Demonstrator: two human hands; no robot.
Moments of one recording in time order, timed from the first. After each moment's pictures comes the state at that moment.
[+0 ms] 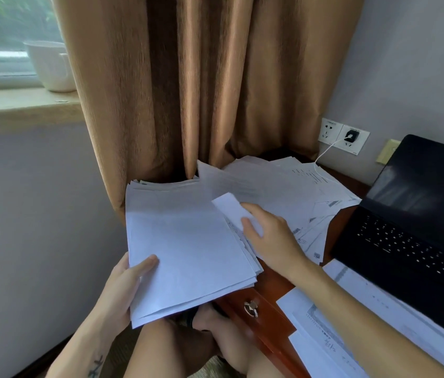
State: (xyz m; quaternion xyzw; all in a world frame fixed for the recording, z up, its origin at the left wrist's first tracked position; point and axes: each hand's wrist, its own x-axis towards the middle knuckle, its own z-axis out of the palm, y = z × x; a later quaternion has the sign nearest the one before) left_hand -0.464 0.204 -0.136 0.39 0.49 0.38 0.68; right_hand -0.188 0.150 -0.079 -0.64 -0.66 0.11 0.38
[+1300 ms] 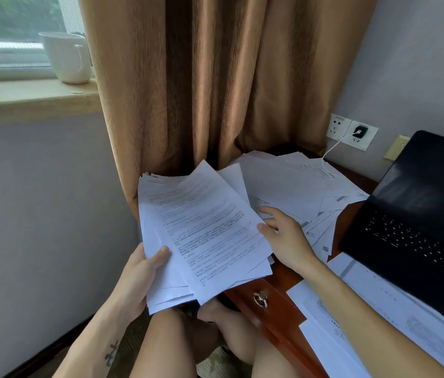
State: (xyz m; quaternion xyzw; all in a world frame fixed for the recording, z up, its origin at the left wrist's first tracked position) left_hand -0.469 0.206 -0.143 0.41 0.48 0.36 0.68; right_hand -0.177 0.153 -0.110 -0.72 -0.51 0.24 0.40
